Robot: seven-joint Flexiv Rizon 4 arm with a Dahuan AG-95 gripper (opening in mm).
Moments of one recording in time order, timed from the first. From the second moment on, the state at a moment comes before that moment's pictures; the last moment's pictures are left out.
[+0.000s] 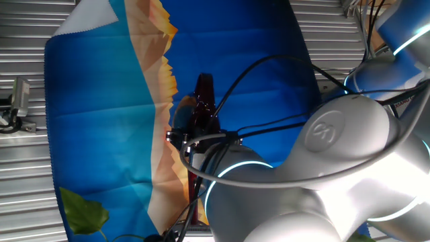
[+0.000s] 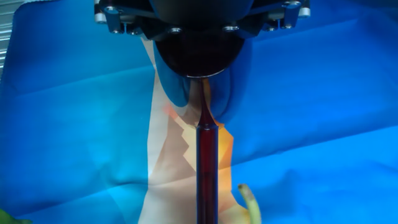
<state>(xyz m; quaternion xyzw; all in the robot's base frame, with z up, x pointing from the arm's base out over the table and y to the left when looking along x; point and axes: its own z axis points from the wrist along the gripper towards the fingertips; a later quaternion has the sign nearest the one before) 0.492 0.108 0.209 0.62 -0.73 0.21 0.22</state>
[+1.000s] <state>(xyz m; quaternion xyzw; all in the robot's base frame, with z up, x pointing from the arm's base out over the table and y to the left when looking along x) 0.492 0.109 0.213 0.62 -0.72 0.22 0.23</state>
